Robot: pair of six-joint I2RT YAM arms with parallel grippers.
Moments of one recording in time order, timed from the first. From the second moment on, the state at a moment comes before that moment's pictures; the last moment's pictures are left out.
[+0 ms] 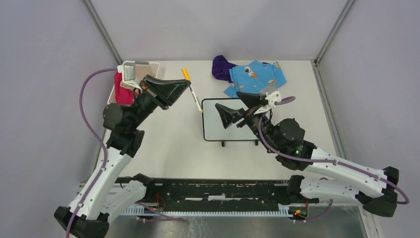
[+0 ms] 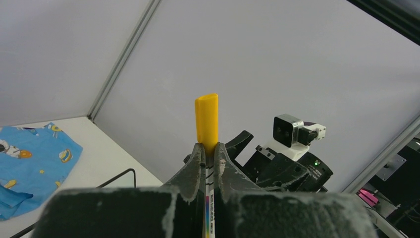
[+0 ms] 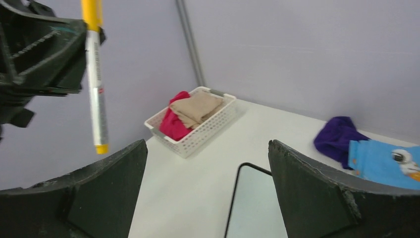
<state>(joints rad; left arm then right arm) -0.40 0.84 0.93 0.47 0.47 -0.94 1.13 0.93 0.92 0.32 0.42 0.10</state>
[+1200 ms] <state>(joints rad) -0.40 0.86 0.94 0.39 0.45 -0.90 0.82 1.01 1.00 0.32 -0.15 0.28</state>
